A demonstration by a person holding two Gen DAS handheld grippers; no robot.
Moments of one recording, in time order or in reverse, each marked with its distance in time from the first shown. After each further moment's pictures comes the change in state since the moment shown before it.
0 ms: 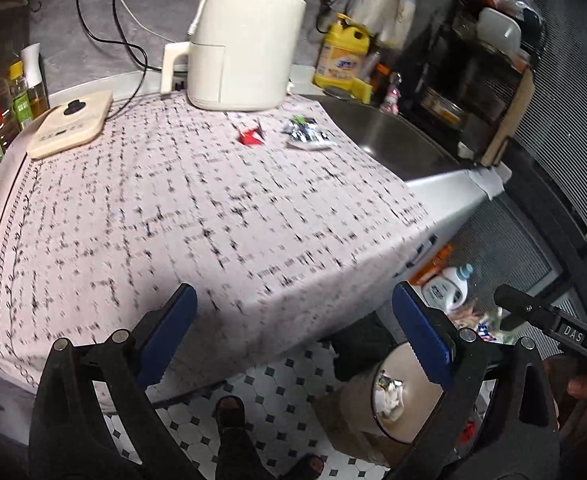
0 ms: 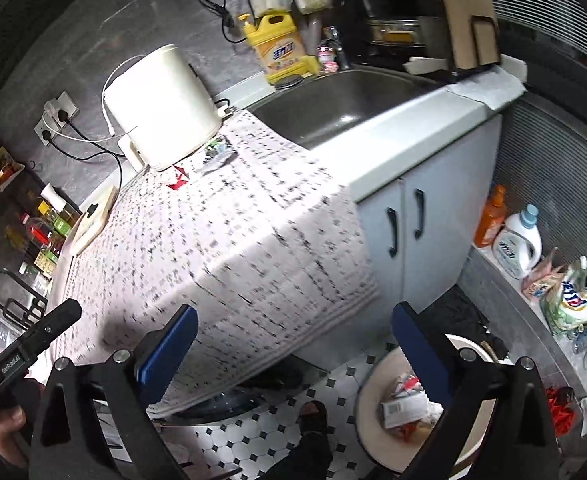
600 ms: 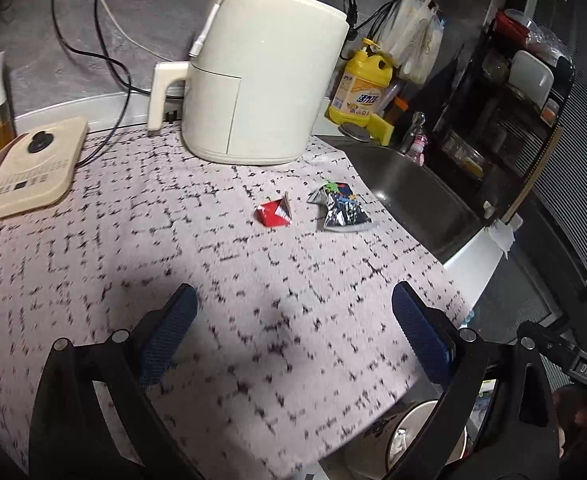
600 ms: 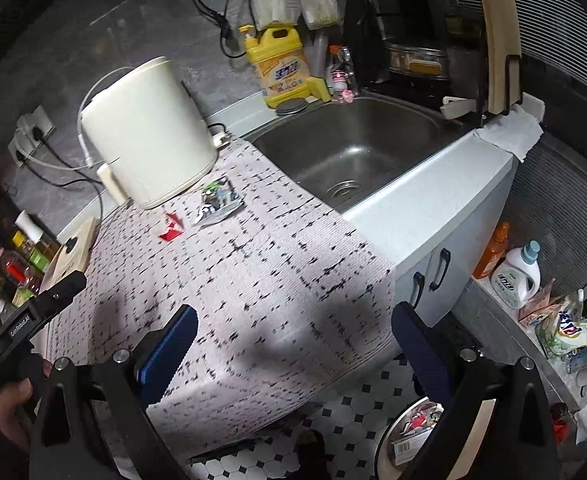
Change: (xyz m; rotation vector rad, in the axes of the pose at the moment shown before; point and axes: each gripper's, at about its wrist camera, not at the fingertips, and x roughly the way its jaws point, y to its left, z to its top) left arm 0.088 0.059 0.106 -0.024 -0.037 -0.087; right arm 0.053 0.052 0.078 0.011 -0.055 -0.106
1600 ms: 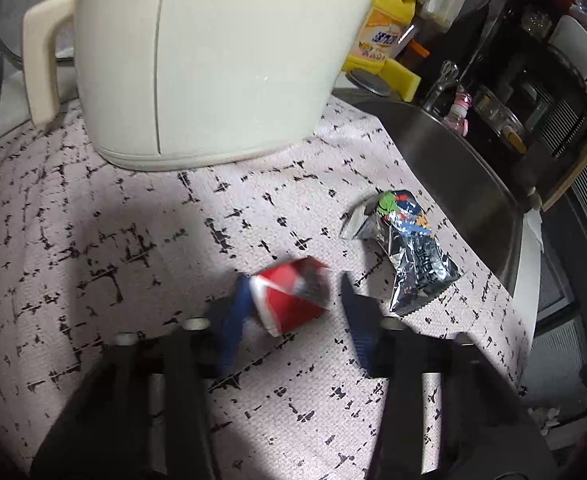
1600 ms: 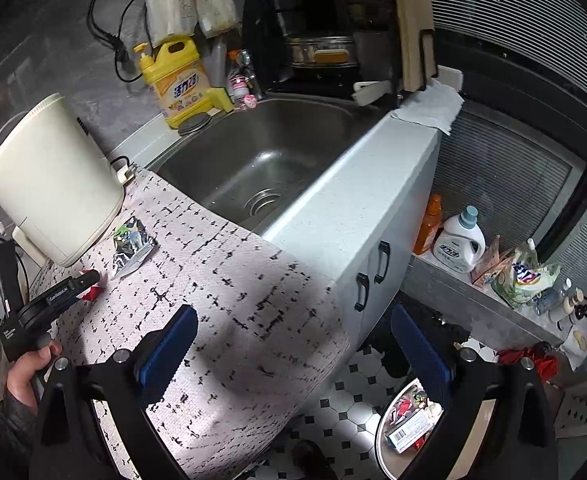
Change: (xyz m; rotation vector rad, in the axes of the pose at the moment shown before) left arm 0.178 0.023 0.067 0.062 0.218 -0.093; right arm 0.035 -0.006 0.016 0.201 -0.025 -0.268
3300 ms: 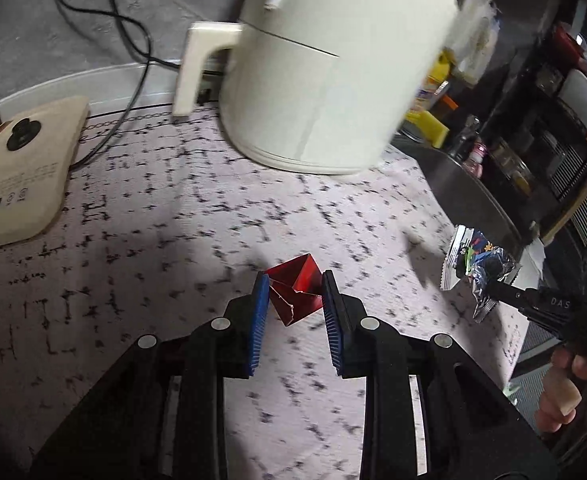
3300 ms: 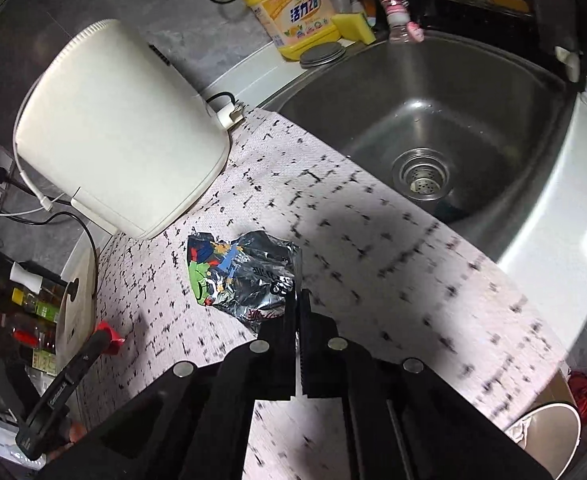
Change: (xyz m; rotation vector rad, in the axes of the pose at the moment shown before) left arm -0.104 0.042 -0.050 -0.107 -0.139 0.104; right arm 0.094 0.102 0.035 -0.089 0.224 0.372
